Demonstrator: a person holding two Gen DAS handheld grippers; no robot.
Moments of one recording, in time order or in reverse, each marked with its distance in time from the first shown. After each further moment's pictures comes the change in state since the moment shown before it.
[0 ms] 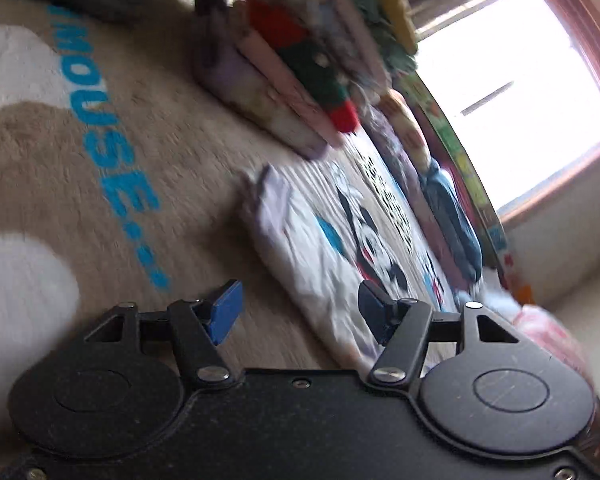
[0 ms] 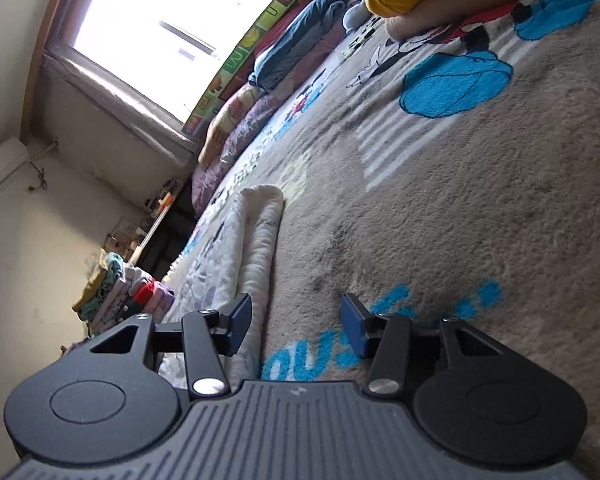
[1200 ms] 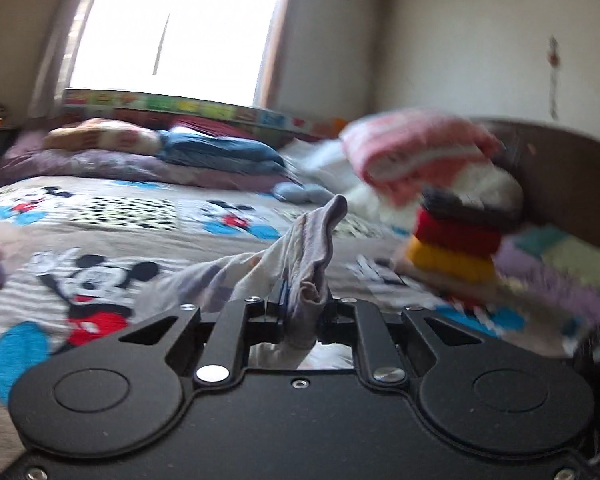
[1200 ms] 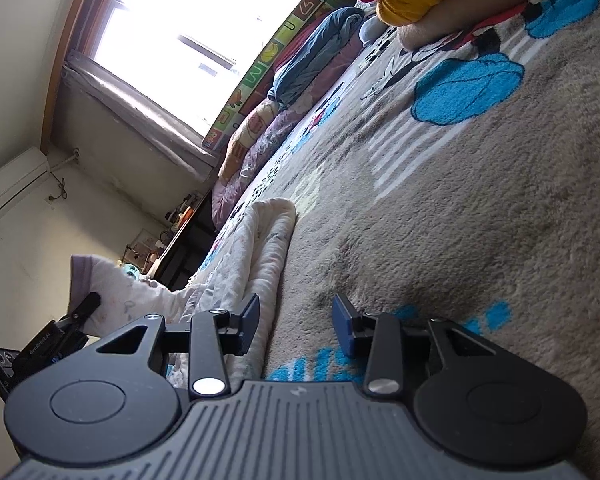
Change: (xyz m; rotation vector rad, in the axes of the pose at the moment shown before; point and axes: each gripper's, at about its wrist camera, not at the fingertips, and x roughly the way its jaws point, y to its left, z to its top) left arm -0.005 -0.200 -0.164 1.031 0.100 -0.493; right arm 0.001 -0.012 0.000 -0.012 -0.046 0.067
